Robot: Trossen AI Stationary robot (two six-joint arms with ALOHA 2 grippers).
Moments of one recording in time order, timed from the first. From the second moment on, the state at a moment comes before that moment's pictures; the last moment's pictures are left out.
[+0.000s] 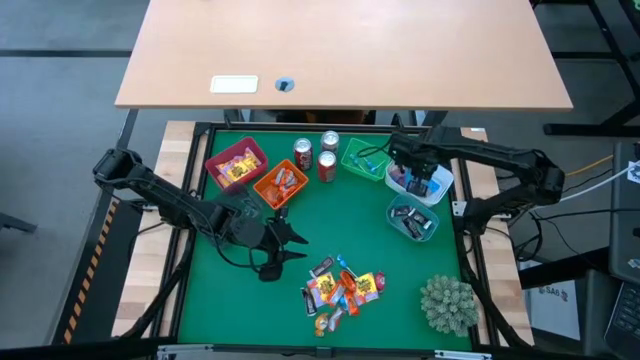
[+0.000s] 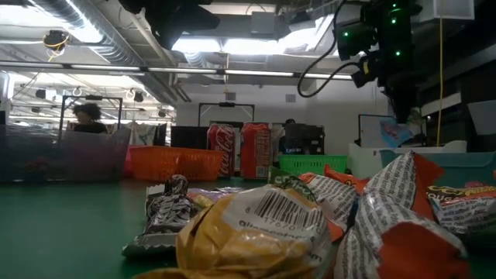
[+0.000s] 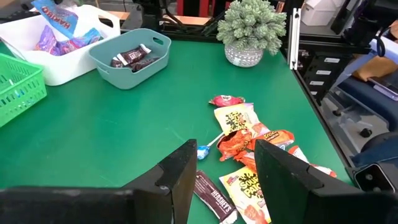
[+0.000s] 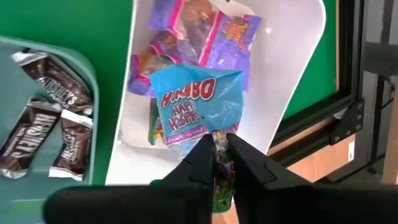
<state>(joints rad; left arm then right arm) -0.38 1.36 0.80 0.11 -0.28 -0.26 -0.44 1.39 1.12 -1.34 0.28 -0.09</state>
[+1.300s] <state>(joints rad) -0.38 1.36 0.80 0.11 -0.38 -0.26 0.07 1.36 1.21 -0.86 -0.31 0.09</state>
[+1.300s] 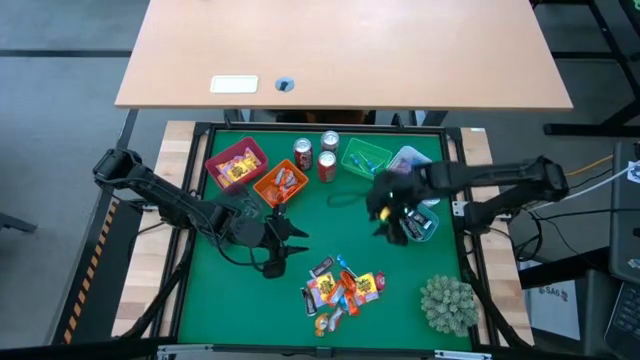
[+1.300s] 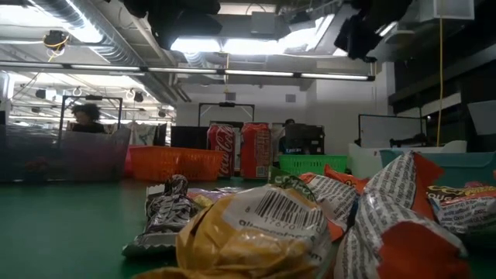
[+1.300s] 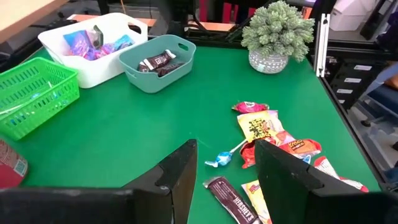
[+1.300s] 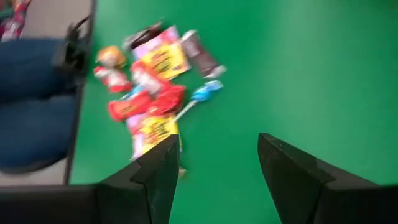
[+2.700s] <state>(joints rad) -0.38 1.36 0.80 0.11 -0.38 -0.26 0.58 1.85 1.10 -0.51 0.03 0.26</state>
